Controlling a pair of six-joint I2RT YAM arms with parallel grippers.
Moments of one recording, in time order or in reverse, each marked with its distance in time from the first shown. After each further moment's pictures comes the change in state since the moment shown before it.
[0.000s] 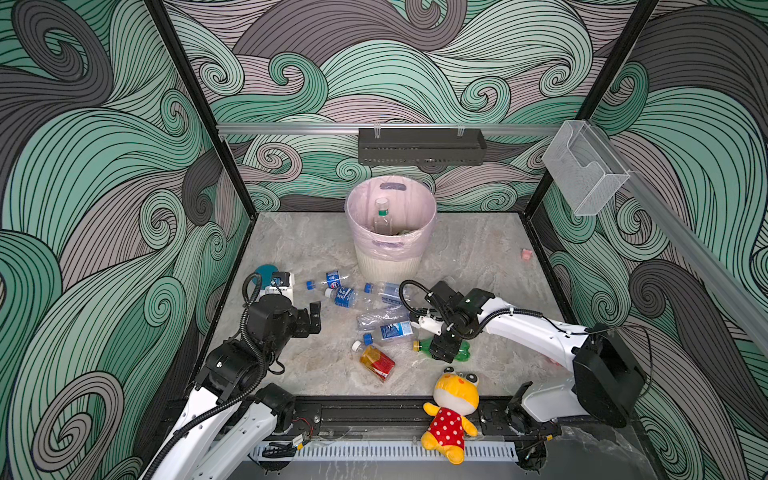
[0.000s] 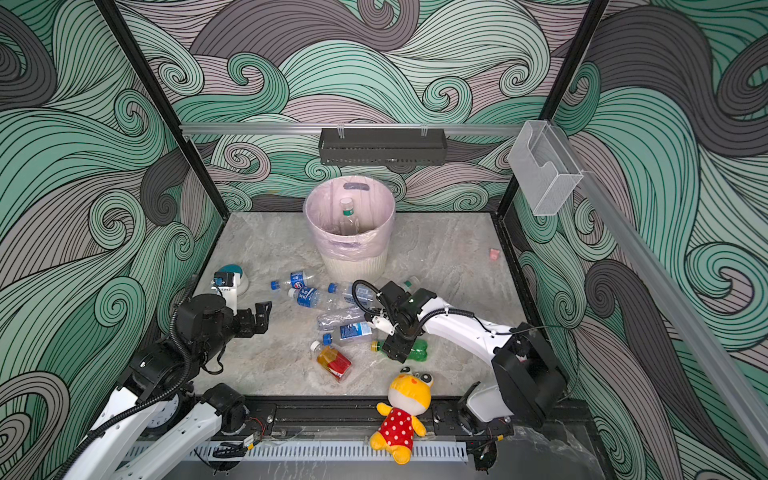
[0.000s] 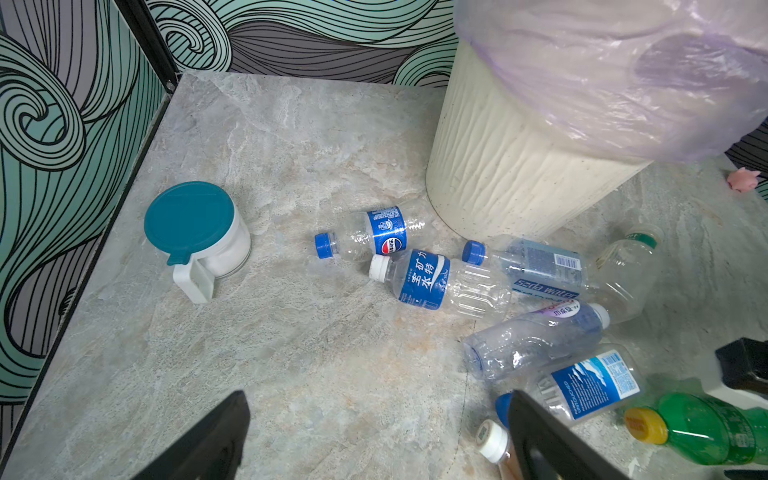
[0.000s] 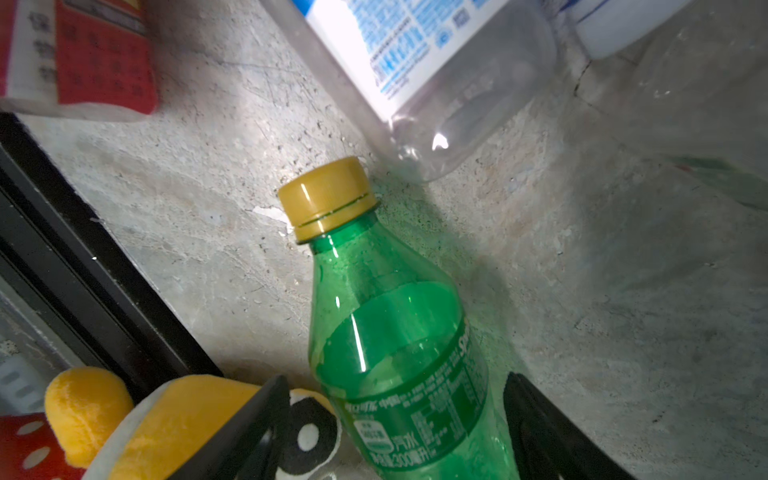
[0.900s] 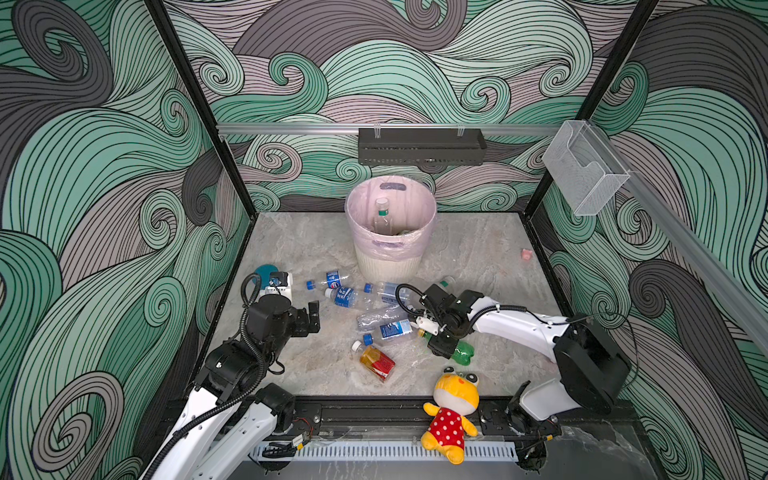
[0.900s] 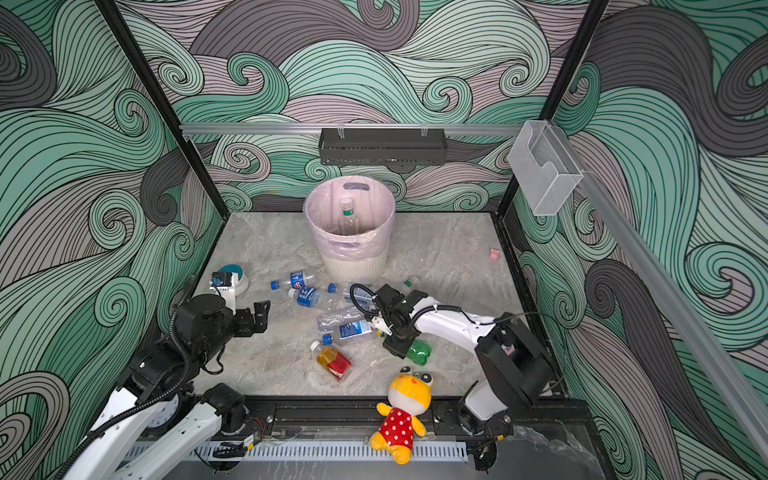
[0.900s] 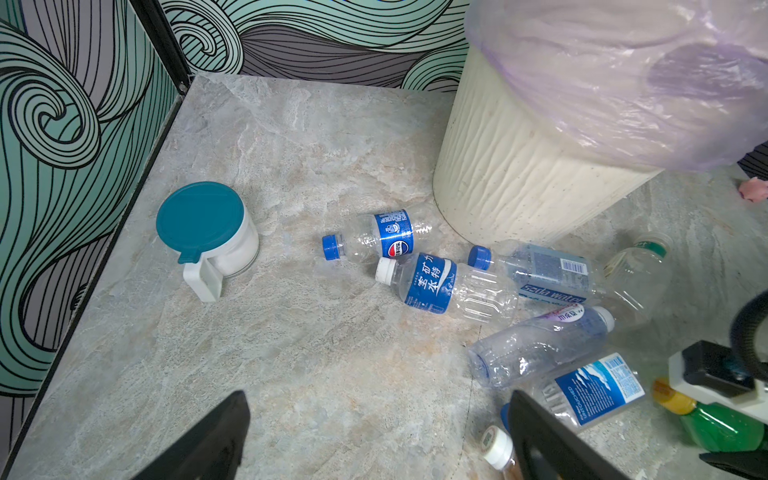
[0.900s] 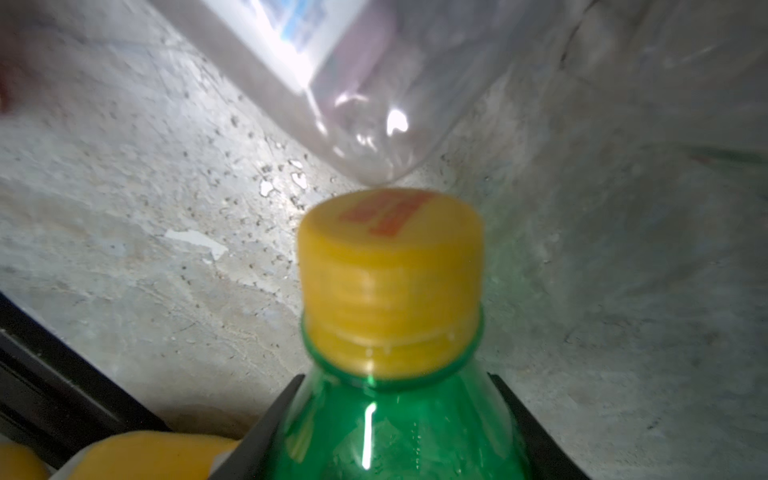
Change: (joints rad) left arm 0.000 0.000 0.000 -0.001 -0.023 -0.011; right arm 0.009 0.035 -0.006 0.050 0.101 0.055
